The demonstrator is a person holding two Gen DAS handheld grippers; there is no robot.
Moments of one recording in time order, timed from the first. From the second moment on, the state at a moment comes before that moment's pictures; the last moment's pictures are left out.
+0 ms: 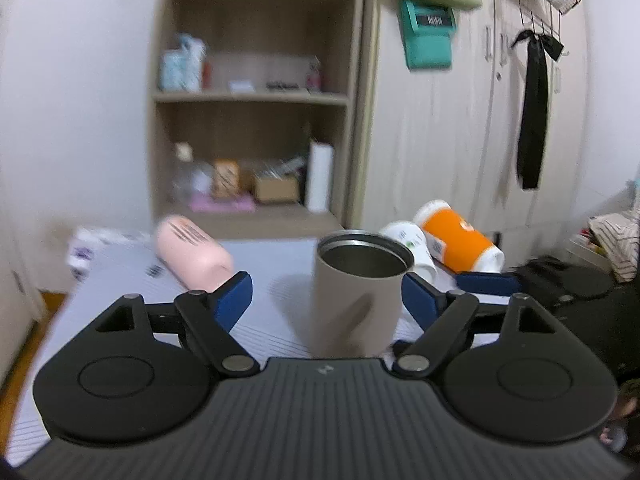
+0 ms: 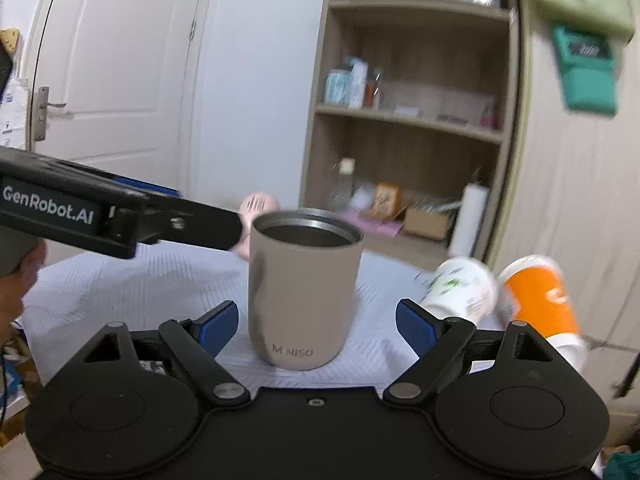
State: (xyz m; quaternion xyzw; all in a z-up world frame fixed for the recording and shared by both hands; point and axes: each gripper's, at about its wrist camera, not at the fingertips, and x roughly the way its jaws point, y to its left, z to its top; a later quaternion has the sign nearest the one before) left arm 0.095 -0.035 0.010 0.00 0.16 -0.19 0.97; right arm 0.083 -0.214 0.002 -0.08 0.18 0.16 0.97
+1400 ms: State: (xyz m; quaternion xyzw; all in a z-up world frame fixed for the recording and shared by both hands) left arm 0.010 0.000 0.018 0.00 0.16 -0.03 0.99; right arm -0.009 -0.201 0.047 -0.02 0.18 -0.05 0.98
